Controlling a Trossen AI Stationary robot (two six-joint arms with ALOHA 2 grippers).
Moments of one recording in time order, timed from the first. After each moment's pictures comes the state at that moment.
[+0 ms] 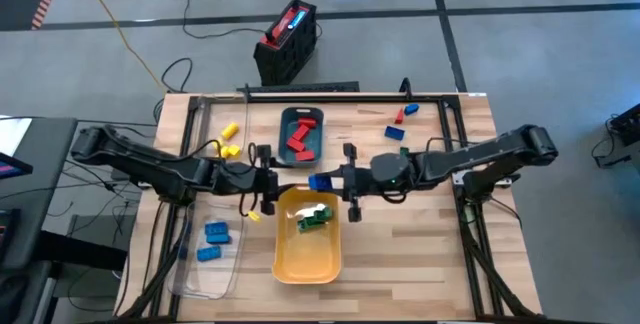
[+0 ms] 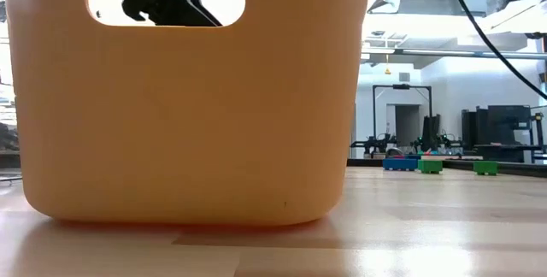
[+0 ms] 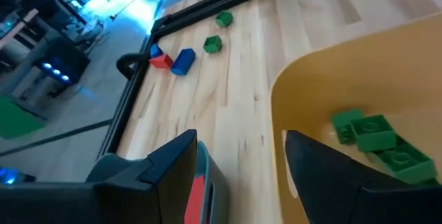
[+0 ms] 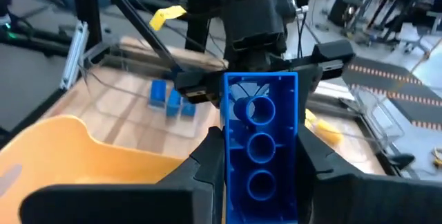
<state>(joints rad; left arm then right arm) -0.19 1.17 0.74 0.00 -0.49 0.31 0.19 1.45 1.12 0.05 0.20 -0.17</state>
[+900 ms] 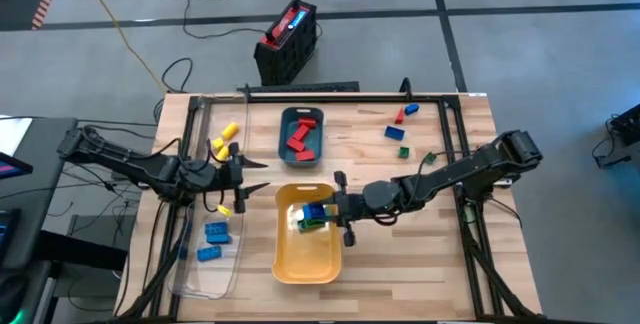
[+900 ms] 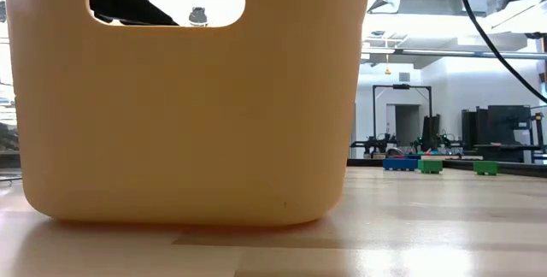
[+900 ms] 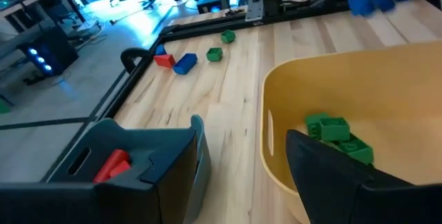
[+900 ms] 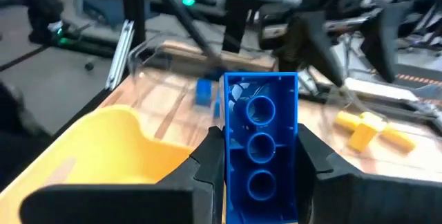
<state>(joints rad) -0.25 0.75 0.51 -0.07 -0.51 0.11 0.28 1.59 0.98 0.40 0.18 -0.10</state>
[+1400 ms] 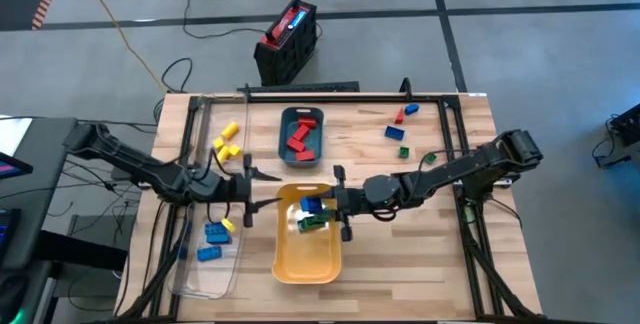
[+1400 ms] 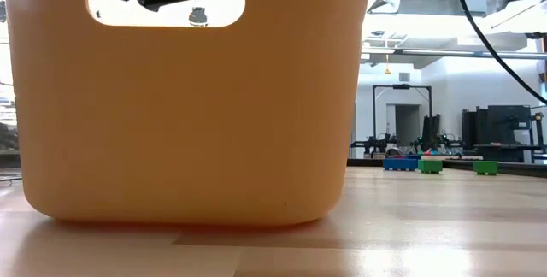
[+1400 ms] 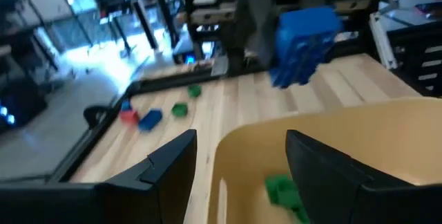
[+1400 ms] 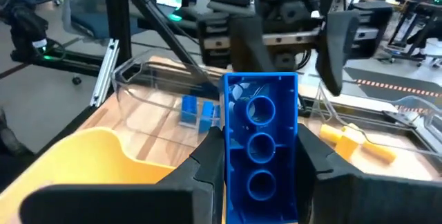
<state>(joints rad) -0.34 0.94 0.51 0.30 -0.47 0.17 0.27 1.59 0.99 0.43 0.18 -0.11</state>
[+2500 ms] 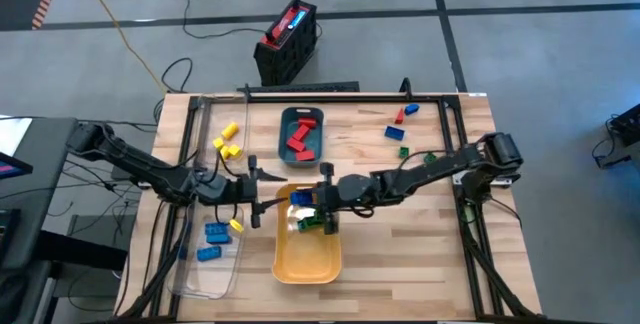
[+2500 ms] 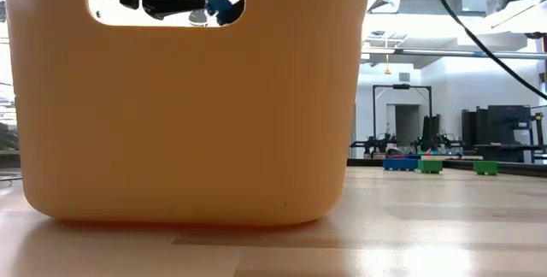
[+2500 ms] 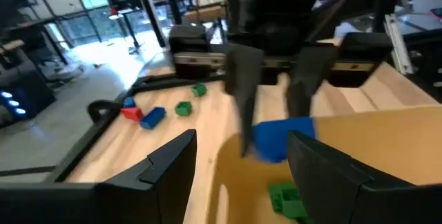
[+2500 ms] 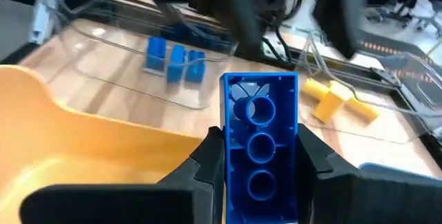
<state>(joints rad) -0.33 1.03 0.51 0.40 -0.50 0.15 0.19 1.74 1.12 0.26 0.21 -0.17</state>
